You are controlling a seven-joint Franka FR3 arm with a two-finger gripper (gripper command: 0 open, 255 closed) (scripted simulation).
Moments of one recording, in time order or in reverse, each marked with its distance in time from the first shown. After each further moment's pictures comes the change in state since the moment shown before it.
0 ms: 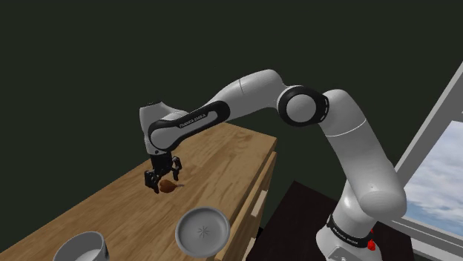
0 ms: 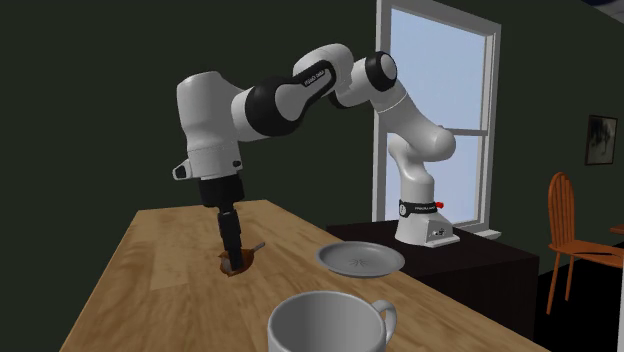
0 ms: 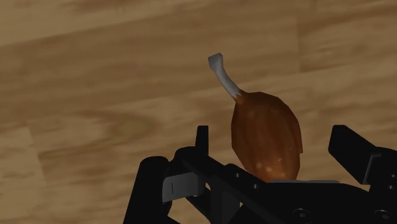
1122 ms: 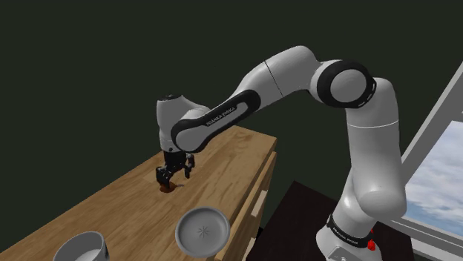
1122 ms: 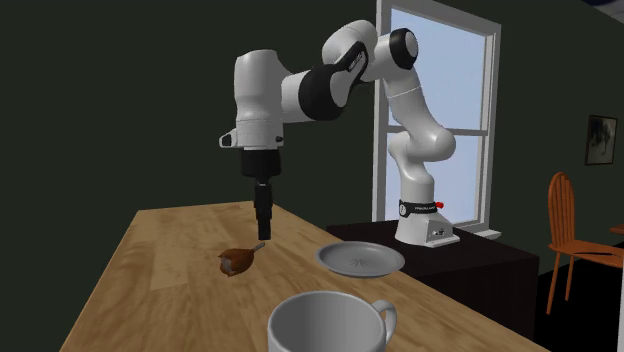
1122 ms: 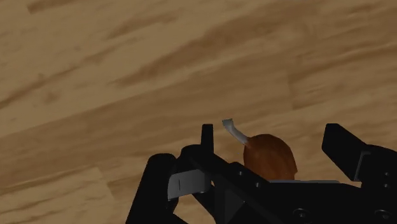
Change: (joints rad) arm -0.007 -0.330 -0.002 -0.421 -0.006 0.219 0.185
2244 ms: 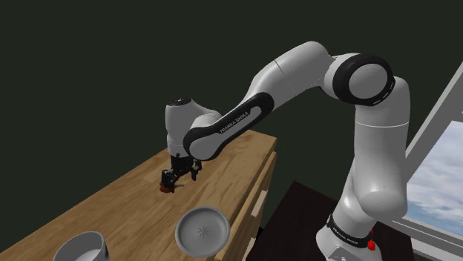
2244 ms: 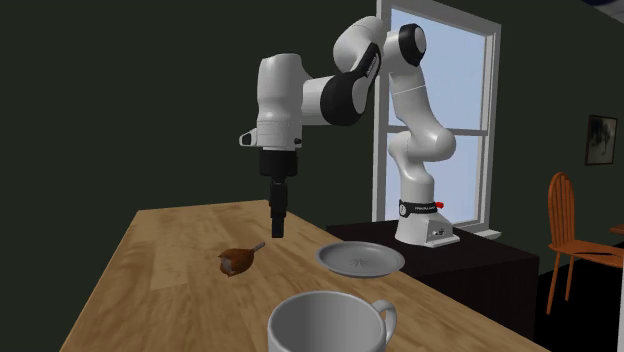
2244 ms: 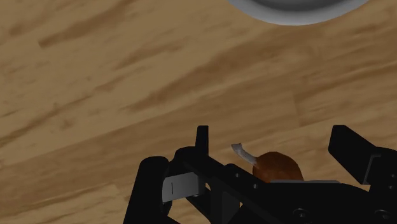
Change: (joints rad) arm 0.017 -0.101 -0.007 -0.161 -0.024 0.106 0.096
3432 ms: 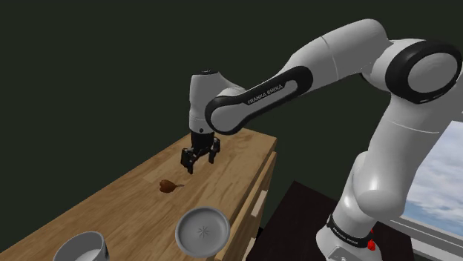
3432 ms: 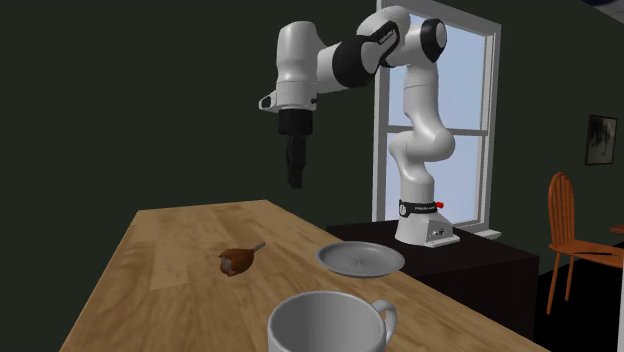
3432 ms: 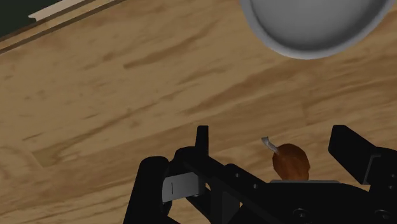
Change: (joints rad) arm -0.063 -0.307 0.001 -0.169 0.167 -0.101 -0.173
